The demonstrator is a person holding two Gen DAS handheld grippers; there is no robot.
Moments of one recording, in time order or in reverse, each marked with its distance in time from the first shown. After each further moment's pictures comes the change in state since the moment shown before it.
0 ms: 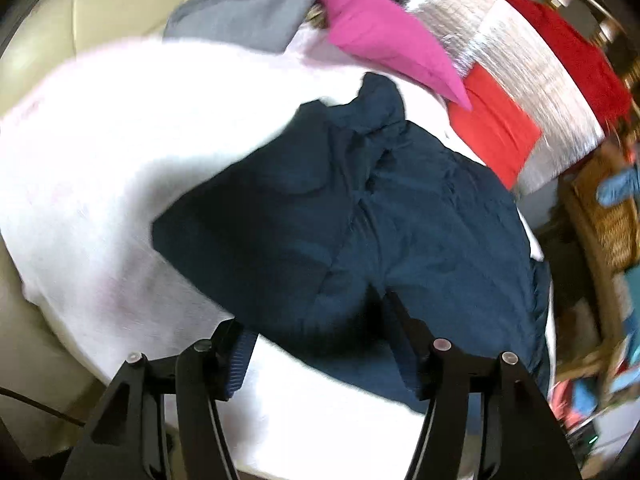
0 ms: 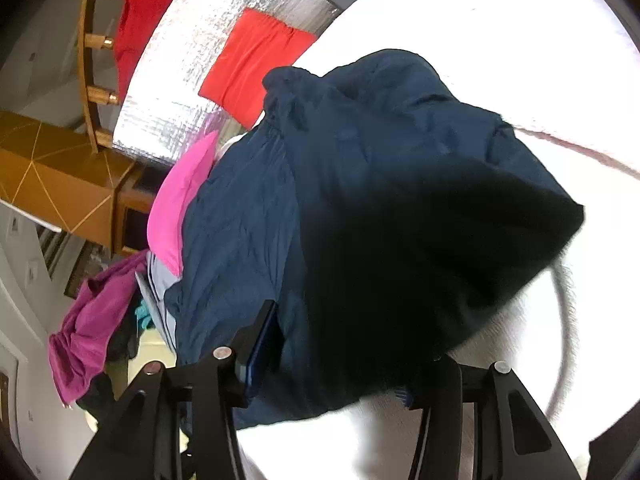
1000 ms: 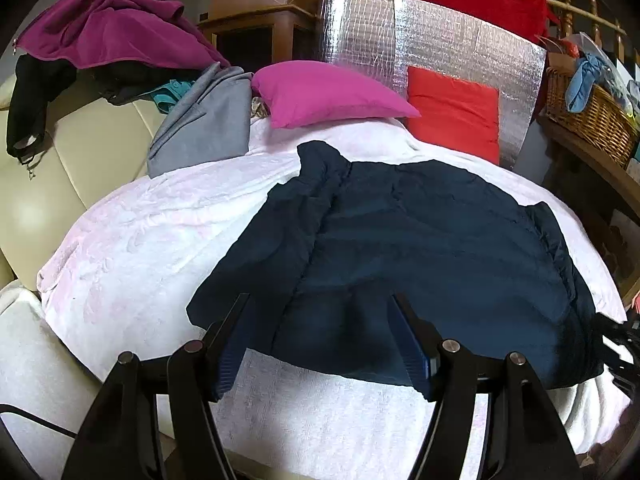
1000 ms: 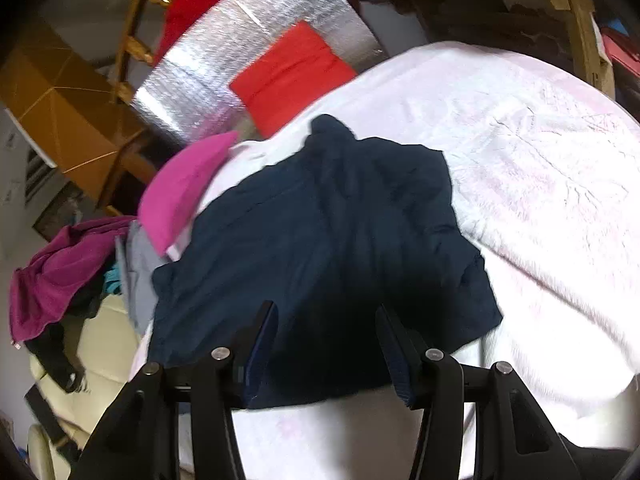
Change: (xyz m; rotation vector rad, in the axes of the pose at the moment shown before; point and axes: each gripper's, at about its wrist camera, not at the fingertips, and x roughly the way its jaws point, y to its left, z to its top) left arm -0.044 -0.041 -0.037 0.391 -0.252 0.137; right arm -0.037 0.029 0.017 -0.238 -0.061 -0.150
